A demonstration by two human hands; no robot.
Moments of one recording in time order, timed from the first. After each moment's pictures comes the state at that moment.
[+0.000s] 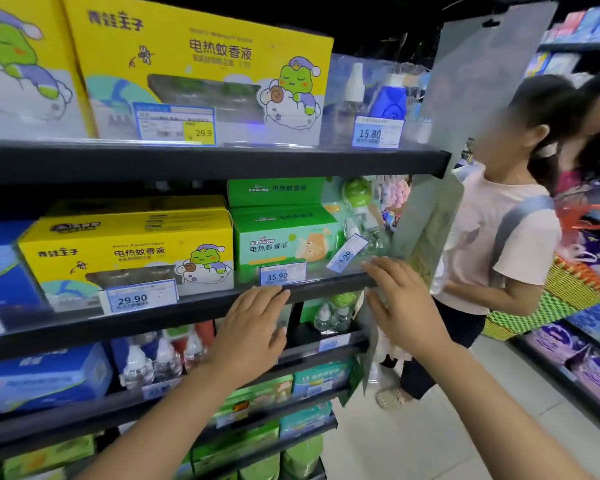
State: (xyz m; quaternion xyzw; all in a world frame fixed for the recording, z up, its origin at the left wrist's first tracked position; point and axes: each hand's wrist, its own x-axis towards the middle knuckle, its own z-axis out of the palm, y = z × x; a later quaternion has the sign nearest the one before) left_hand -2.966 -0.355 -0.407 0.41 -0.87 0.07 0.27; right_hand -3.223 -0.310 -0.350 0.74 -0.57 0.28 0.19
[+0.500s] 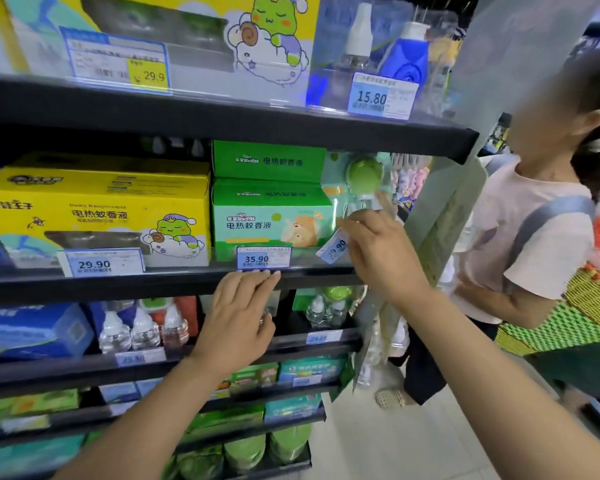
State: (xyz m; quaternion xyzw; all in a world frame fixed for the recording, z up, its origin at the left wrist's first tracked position) left_hand -3.006 -0.355 -0.429 0.48 -0.82 0.09 0.29; right_hand -3.243 -0.390 -0.326 0.80 -0.49 0.27 0.20
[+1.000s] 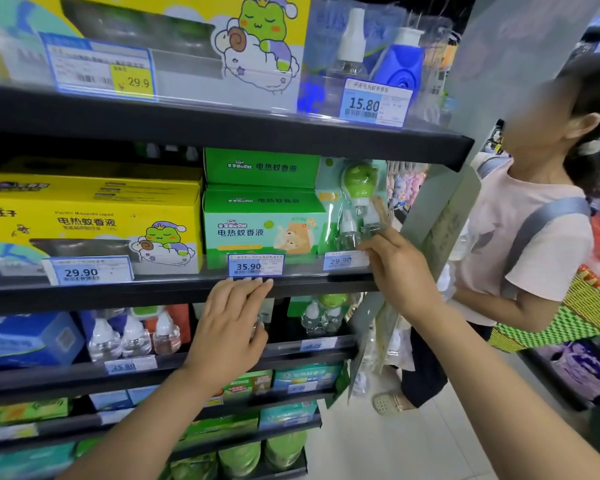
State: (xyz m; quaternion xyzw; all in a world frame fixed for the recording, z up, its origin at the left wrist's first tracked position) left_hand -3.008 -0.356 -0.432 0.49 -0.81 0.09 0.30; right_hand -3.273 -0.387 -0.335 0.78 -0.53 0.31 0.15
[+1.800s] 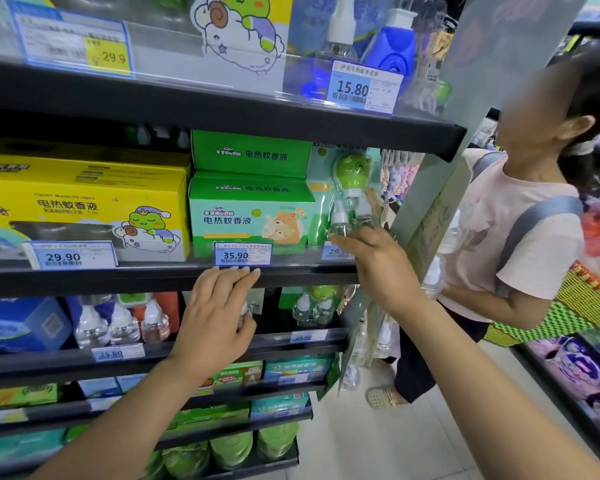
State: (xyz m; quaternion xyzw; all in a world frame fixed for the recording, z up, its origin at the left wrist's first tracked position) left_hand -3.012 -0.355 -0.434 0.51 -0.80 0.09 0.30; right_hand -3.277 -0.396 -0.351 0.81 -0.48 0.27 0.18
